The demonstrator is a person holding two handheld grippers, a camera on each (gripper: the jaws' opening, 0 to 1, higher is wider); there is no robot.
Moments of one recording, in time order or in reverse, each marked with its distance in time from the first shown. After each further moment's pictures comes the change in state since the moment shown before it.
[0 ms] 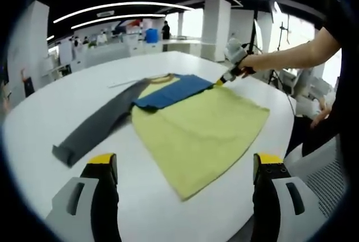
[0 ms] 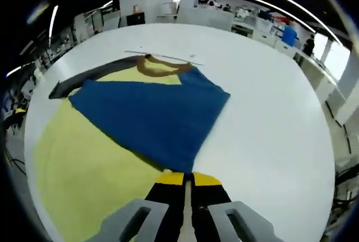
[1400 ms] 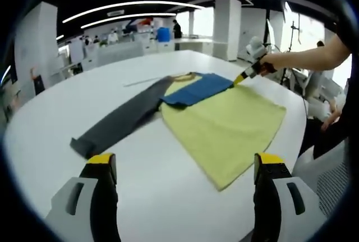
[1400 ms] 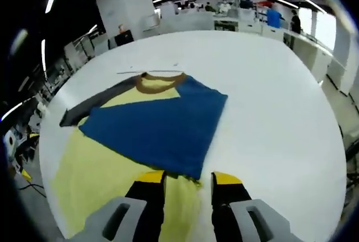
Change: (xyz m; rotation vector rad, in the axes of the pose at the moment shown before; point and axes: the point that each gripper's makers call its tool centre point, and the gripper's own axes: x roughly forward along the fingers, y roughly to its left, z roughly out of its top) left arm -0.002 0.030 0.004 -0.015 0.009 0.097; right arm -0.032 -0.002 -0.001 0.165 -0.080 0.108
